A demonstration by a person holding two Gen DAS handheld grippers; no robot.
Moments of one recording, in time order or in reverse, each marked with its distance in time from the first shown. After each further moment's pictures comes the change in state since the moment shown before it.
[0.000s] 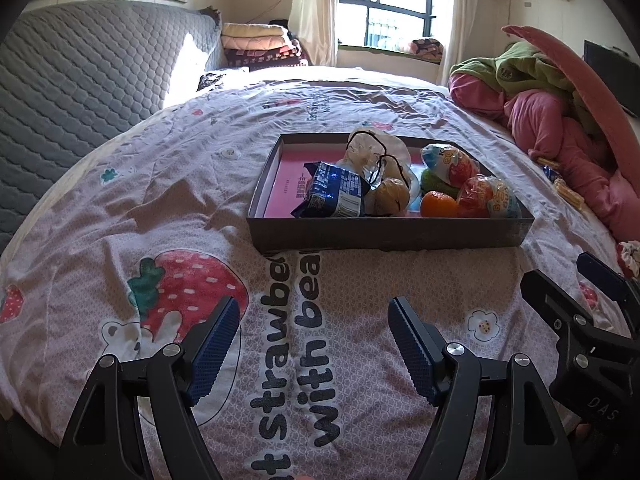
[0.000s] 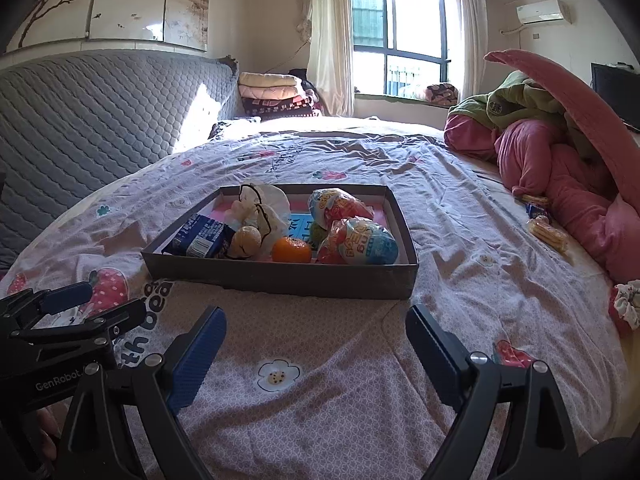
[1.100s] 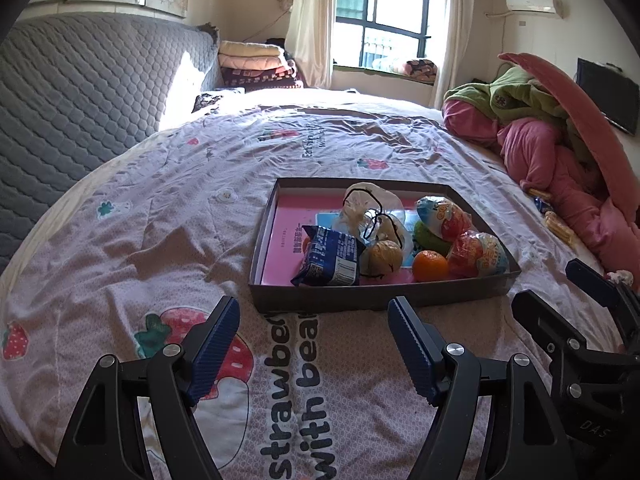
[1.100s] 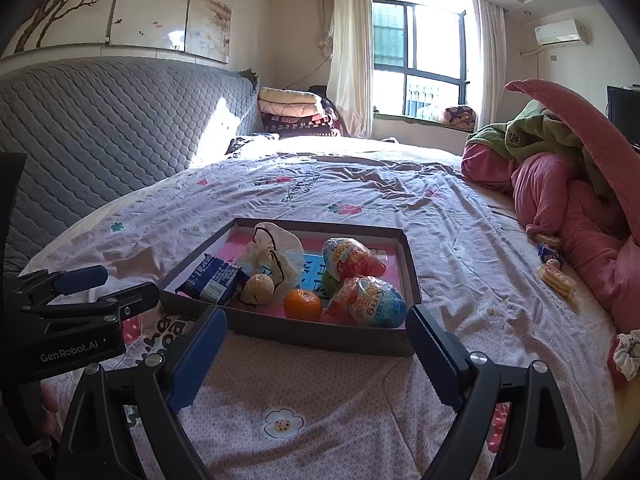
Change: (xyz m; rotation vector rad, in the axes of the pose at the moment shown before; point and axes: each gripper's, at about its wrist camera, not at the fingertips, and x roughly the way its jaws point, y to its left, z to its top) left arm -0.015 0.006 0.043 -0.014 -0.069 -0.035; right arm -0.007 0.006 0.038 -0.065 -0.061 0.056
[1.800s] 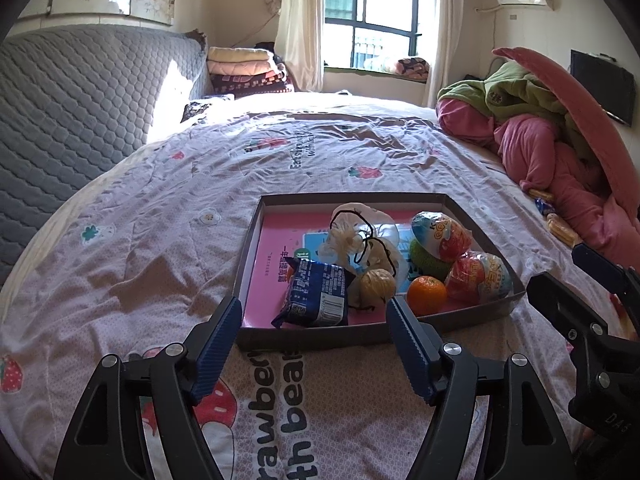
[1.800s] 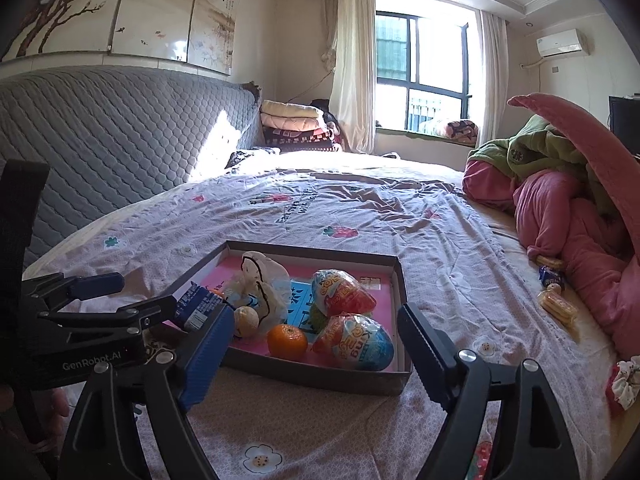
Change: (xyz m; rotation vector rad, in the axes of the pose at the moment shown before) left arm 0.024 -0.014 0.027 0.033 -0.006 -0.012; right arm 0.011 -0.017 0.024 -0.001 -0.051 0.016
